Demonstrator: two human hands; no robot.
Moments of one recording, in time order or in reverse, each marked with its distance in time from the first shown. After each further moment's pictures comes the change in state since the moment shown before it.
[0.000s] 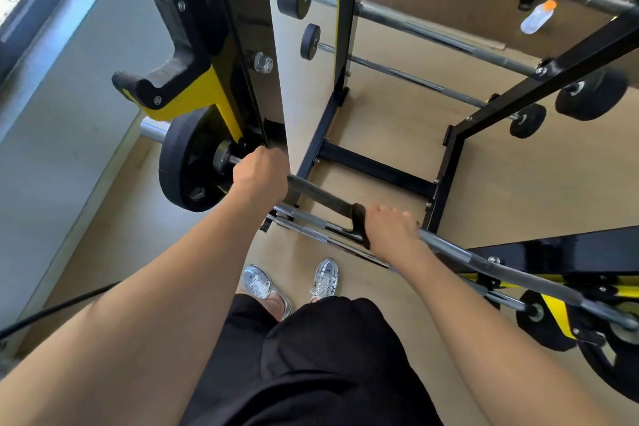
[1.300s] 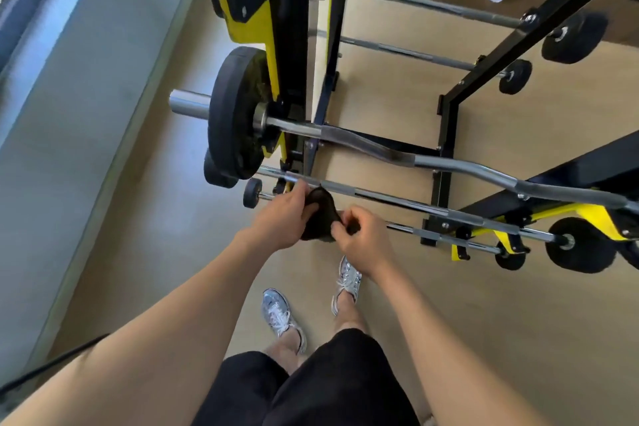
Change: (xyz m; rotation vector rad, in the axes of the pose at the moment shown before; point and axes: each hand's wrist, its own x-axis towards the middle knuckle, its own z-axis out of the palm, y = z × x) left_hand -0.065 -0.121 0.137 -0.396 -0.110 0.420; right_hand -0.079 -0.178 0.080 1.188 0.369 0.119
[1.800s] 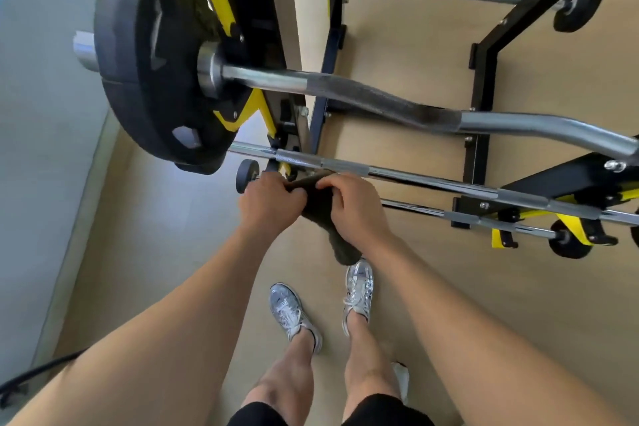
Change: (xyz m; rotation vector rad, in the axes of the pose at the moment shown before) left_hand 0.099 -0.064 0.081 -0.020 0.188 -0.457; right_hand 0.103 0.087 0.066 -0.233 -0.051 -0.176
